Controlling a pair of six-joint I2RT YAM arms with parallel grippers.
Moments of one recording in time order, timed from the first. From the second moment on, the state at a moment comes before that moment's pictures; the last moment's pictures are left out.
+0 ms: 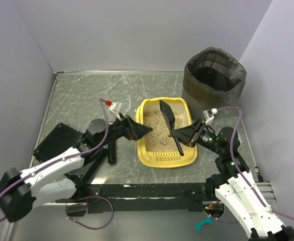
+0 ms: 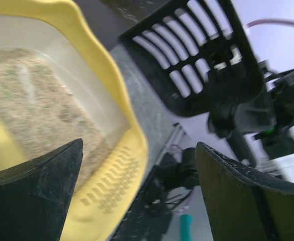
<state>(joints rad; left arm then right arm) -0.75 0.99 0.58 0.41 0.26 -0.81 0.33 0.52 0.55 -0.06 -0.64 1.30</state>
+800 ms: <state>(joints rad) -0.92 1.35 0.82 0.67 0.15 -1.08 0.33 0.38 0.39 0.25 -0.69 1.71</state>
